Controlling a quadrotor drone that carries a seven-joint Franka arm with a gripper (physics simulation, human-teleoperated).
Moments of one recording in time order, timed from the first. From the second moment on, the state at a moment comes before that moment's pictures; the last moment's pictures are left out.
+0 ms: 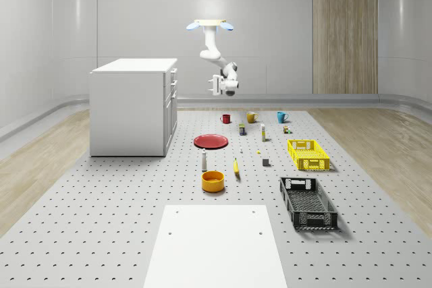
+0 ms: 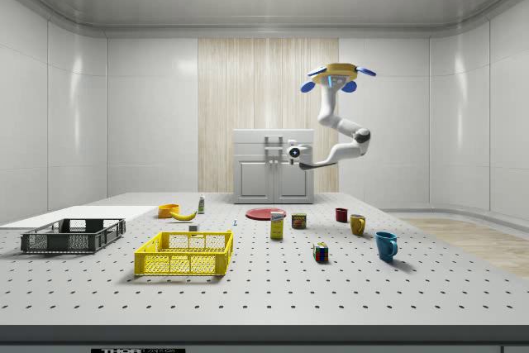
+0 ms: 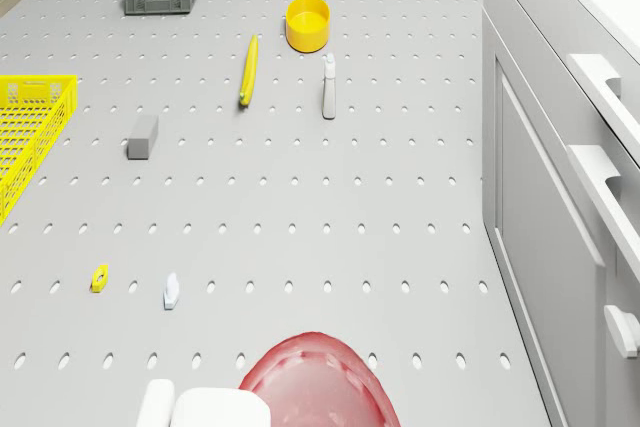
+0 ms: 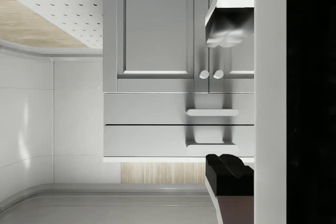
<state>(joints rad) 0.66 -1.12 -0.87 -2.46 0.81 1.73 0.81</state>
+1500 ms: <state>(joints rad) 0.73 -1.14 -0.74 -2.57 0.91 1.93 0.80</state>
